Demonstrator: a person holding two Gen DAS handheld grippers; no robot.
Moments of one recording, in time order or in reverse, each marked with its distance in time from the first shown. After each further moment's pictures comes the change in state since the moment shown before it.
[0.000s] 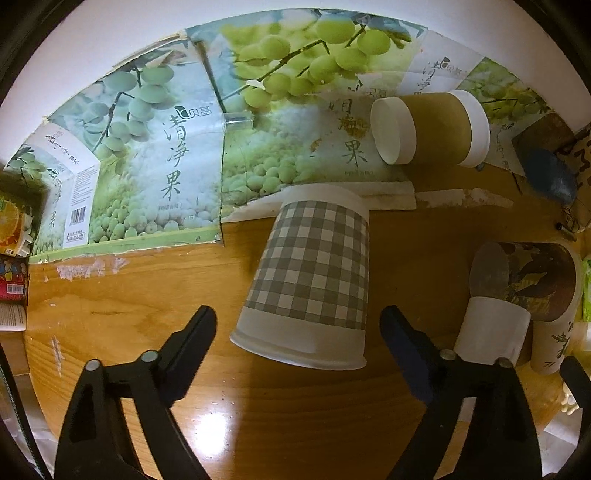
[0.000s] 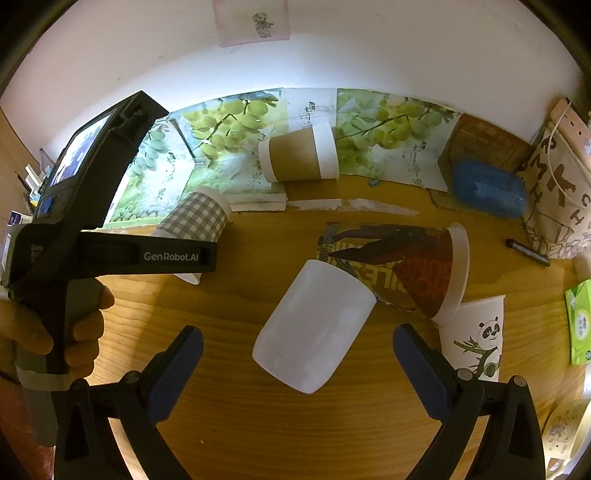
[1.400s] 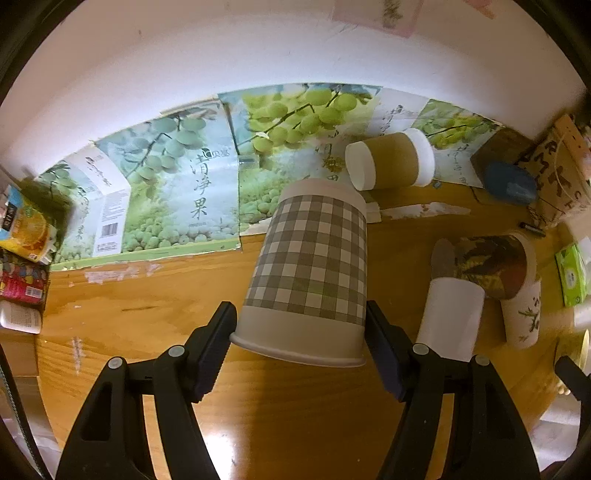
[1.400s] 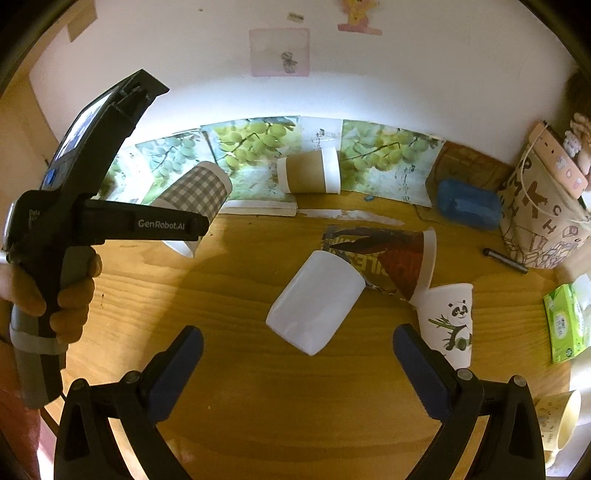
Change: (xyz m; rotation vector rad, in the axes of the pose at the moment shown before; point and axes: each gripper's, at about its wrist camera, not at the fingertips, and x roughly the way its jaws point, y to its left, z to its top) left arm -0.071 0.008 -0.029 0.037 -0.152 -0.033; right arm -0.059 0.010 -0.031 -0.069 -0.082 -0.009
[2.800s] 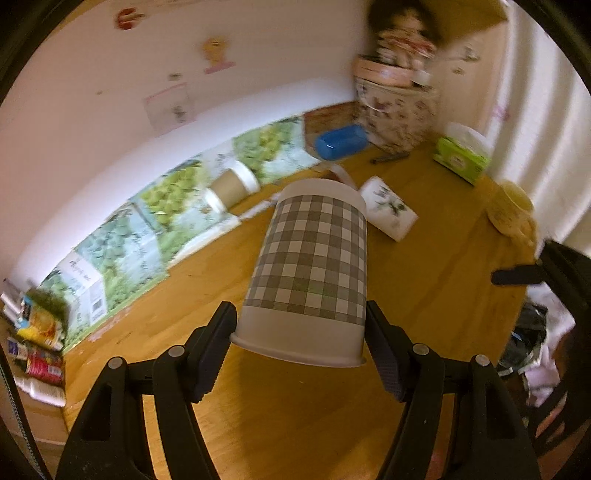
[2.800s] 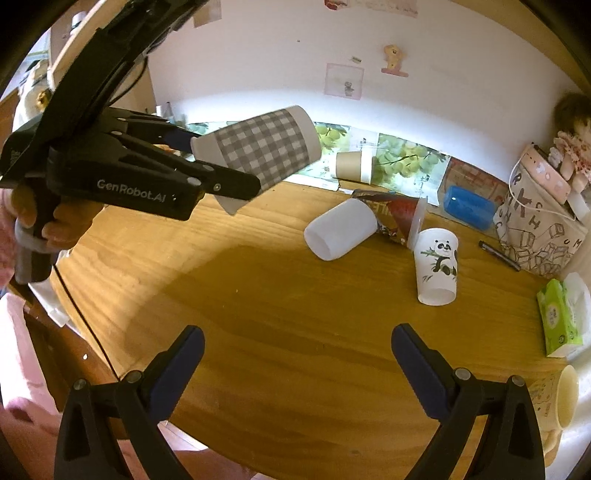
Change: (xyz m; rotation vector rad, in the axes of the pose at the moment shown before) left arm -0.108 -0.099 -0.141 0.521 -0.270 -0.139; right arm -0.083 -0.018 -0.140 -0.223 -0.155 0.128
